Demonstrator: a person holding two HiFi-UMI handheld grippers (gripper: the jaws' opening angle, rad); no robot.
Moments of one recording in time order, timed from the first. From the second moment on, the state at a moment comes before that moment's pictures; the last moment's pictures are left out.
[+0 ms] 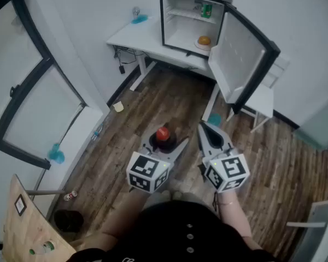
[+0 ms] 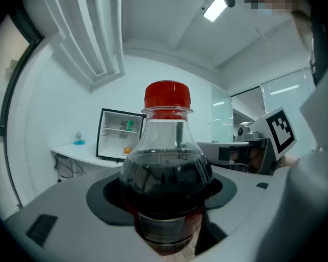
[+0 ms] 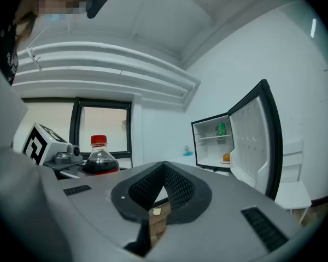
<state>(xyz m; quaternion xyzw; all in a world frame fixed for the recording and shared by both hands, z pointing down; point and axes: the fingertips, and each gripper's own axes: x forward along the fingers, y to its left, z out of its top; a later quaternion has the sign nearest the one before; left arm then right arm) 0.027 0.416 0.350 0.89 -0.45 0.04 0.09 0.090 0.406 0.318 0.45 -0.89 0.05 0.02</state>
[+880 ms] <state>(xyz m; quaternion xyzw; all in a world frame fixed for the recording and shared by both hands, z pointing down) 0.020 0.400 0.343 0.90 -0.42 0.03 0.10 0.069 0.392 0.324 0.45 -0.89 0.06 0.01</state>
